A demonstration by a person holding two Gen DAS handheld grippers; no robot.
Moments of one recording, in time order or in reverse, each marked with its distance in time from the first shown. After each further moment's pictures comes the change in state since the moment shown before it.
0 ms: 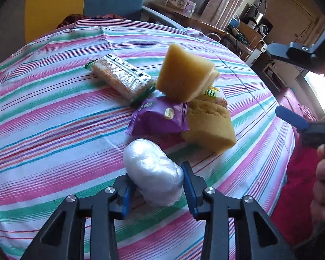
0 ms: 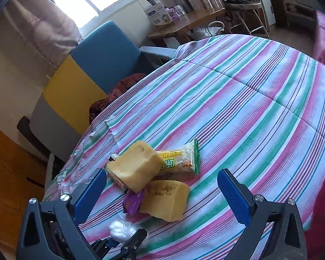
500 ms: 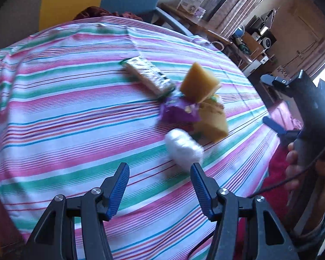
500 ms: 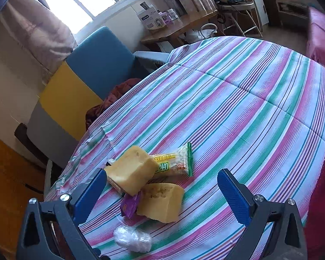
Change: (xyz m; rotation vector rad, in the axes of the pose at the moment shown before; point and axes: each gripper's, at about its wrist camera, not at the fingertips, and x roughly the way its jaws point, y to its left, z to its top) left arm -0.051 0.033 -0.008 -0.109 0.018 -0.083; right arm -0.006 -0.007 0.001 0.042 -0.017 -0.008
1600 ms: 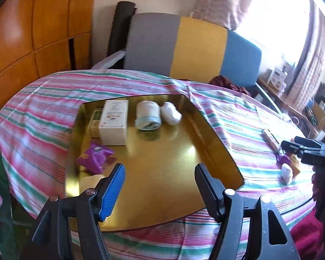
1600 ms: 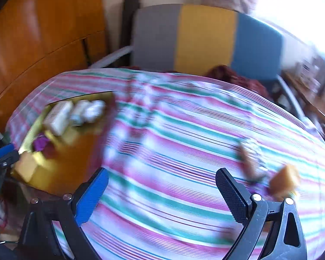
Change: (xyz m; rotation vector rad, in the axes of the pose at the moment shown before) left arm -0.240 0.177 -0.141 -0.289 -0.429 0.526; right arm 0.008 0.231 -0.170 -0.992 0.180 0.164
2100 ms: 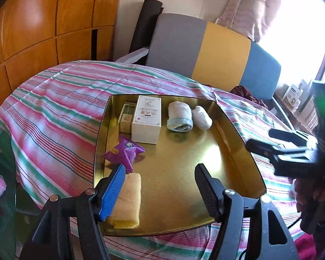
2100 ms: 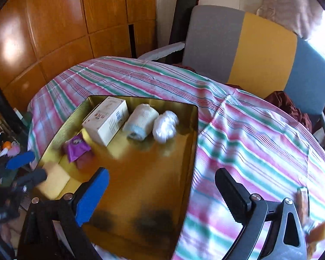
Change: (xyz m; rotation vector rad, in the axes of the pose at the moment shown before) left arm 0.000 0.055 -0.006 -0.133 -0.015 0.067; right arm 0.057 0.148 0.047 -0.231 0.015 0.202
